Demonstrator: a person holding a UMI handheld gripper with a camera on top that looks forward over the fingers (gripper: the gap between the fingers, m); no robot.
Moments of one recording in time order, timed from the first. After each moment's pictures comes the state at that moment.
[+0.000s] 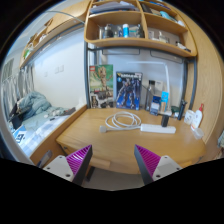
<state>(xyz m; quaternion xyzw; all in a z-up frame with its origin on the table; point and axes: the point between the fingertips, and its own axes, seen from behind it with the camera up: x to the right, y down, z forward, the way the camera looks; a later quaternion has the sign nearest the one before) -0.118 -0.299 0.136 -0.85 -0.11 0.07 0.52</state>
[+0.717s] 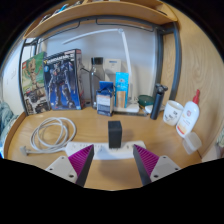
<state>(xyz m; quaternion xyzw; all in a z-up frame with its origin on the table) 0.114 -0.028 0.038 -0.88 0.02 -0.03 0.48</state>
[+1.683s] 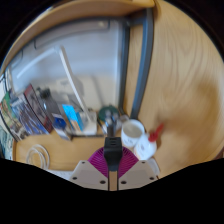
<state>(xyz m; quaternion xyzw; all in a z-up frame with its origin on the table) 0.295 0.016 0.170 -0.91 0.11 -0.06 0.39</state>
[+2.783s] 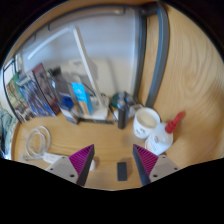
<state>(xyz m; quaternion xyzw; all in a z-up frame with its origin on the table) 0.274 0.007 0.106 -0.93 0.04 -0.01 0.36</state>
